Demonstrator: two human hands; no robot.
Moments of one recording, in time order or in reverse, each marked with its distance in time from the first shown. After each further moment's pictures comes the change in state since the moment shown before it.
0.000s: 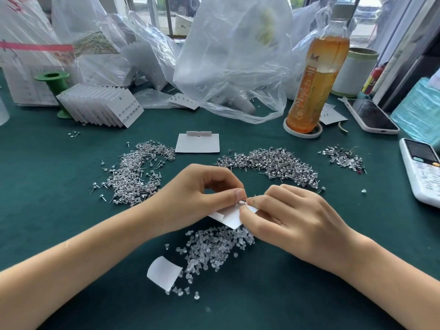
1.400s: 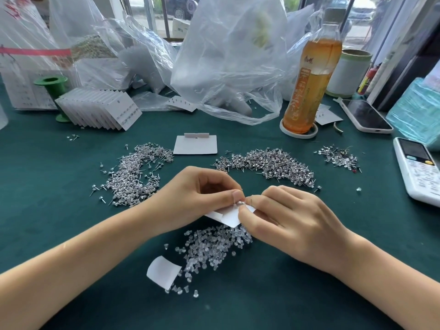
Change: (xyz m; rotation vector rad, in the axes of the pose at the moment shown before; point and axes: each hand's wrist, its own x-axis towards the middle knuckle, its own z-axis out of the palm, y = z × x) left_hand -0.001 0.003 0.002 -0.145 -0.018 -0.098; right_hand -0.001 -0.004 0.000 -0.031 0.019 0.008
